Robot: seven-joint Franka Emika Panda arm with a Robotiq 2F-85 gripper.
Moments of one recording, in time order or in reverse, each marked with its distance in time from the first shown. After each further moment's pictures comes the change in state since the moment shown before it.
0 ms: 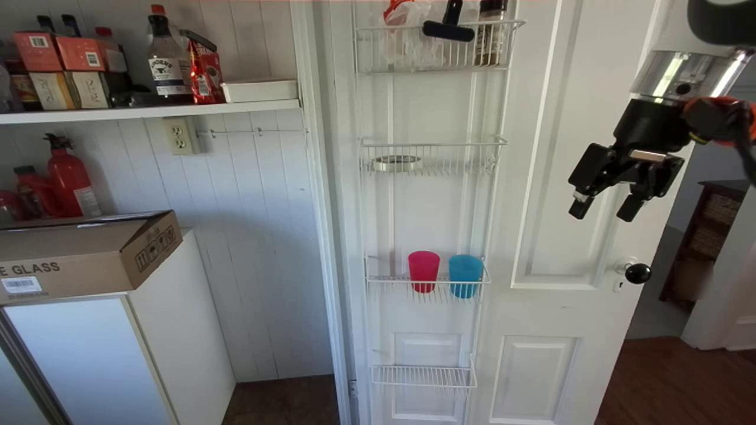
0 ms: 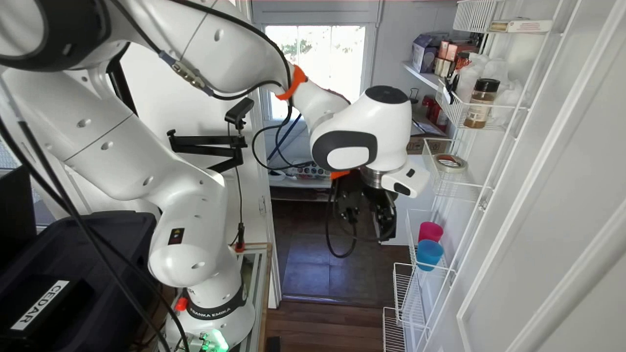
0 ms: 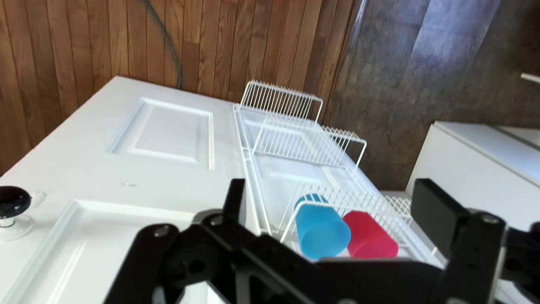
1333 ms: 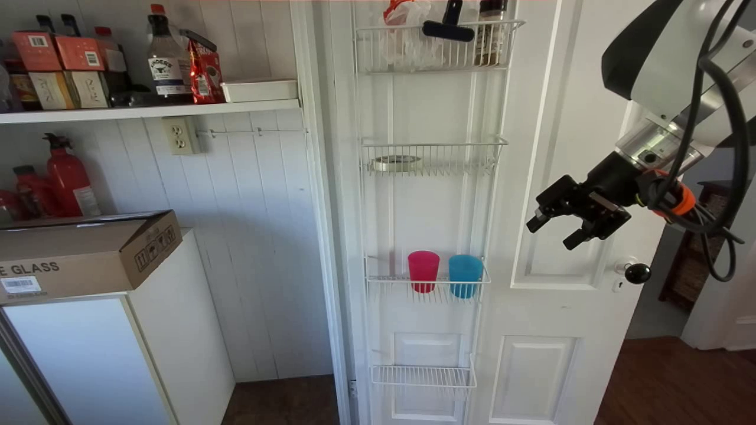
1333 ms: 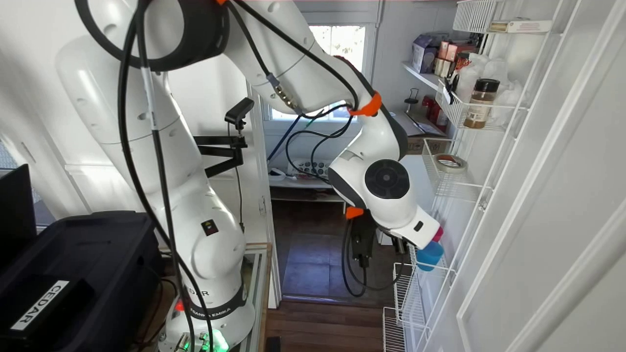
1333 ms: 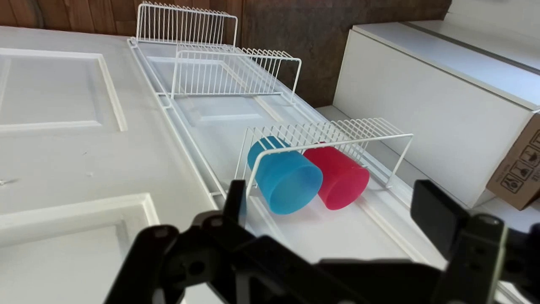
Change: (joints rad) arm 0.483 0.321 -0.447 0.071 1.011 0.372 -0.859
